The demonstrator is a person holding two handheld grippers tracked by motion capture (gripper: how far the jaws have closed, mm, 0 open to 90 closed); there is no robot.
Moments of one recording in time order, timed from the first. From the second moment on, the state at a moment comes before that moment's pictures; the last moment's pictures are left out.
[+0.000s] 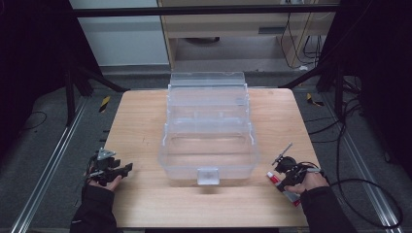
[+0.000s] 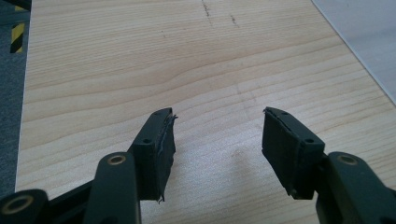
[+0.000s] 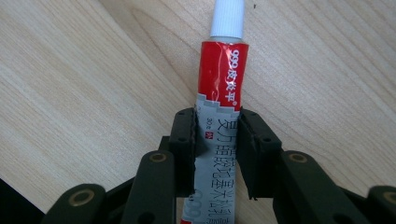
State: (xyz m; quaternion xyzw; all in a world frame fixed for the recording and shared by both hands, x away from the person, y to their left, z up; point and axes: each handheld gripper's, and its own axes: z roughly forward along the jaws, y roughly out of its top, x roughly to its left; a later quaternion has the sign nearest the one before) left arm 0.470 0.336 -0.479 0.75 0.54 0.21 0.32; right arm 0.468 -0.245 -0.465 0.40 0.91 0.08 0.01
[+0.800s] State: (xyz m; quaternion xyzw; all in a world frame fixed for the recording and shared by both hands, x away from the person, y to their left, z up) left arm 0.470 0.335 -0.479 0.75 0.54 0.21 0.32; right arm 0.474 -0.249 -0.433 0.40 0.91 0.11 0.02
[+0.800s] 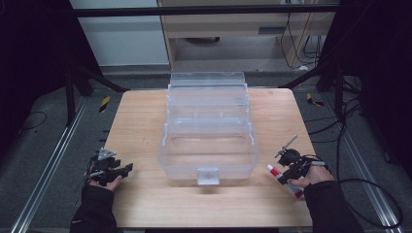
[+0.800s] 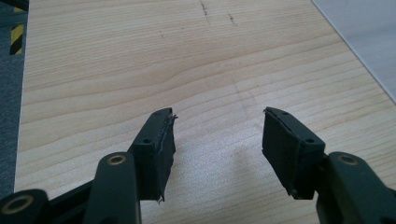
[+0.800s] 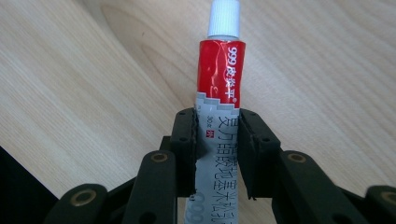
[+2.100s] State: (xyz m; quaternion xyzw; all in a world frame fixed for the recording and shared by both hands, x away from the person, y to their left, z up) left arm 0.473 0.332 -0.482 0.76 0.53 0.20 0.31; right arm 0.512 -0.212 -0.312 0.30 0.92 0.21 0.10
